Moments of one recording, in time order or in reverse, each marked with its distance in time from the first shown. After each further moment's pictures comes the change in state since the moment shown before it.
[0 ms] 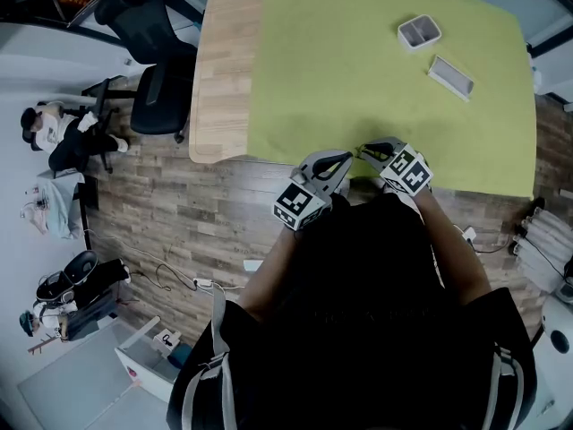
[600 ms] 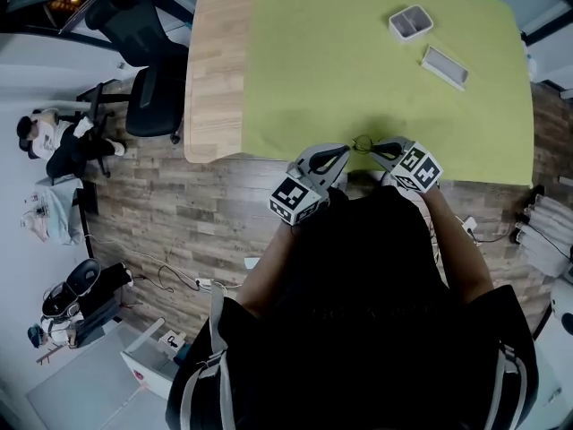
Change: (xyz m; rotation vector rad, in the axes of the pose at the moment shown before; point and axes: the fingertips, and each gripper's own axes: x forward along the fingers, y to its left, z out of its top) left arm 0.003 -0.004 0.002 -0.045 -0.024 -0.036; right arm -0.024 0.003 -0.032 0.050 0.021 0.037
